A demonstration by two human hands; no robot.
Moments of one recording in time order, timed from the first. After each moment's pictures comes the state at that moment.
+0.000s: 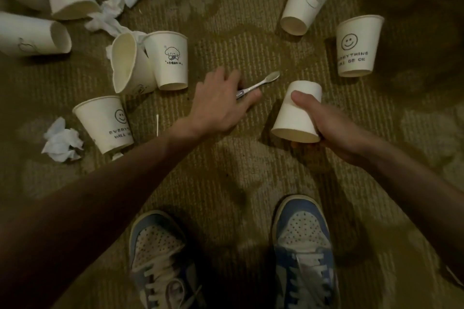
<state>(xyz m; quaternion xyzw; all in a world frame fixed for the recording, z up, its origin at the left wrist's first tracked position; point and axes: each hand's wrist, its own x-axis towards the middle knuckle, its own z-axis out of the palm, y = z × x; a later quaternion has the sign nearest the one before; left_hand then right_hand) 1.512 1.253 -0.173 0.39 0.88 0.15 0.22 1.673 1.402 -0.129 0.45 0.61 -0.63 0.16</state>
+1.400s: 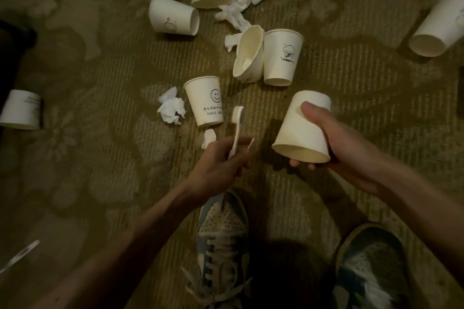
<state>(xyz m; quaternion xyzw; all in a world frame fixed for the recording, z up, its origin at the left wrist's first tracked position) 1.565 1.064 -0.128 0.01 0.76 0.50 0.40 1.607 1.289 -0.100 0.27 0.59 -0.71 0.29</state>
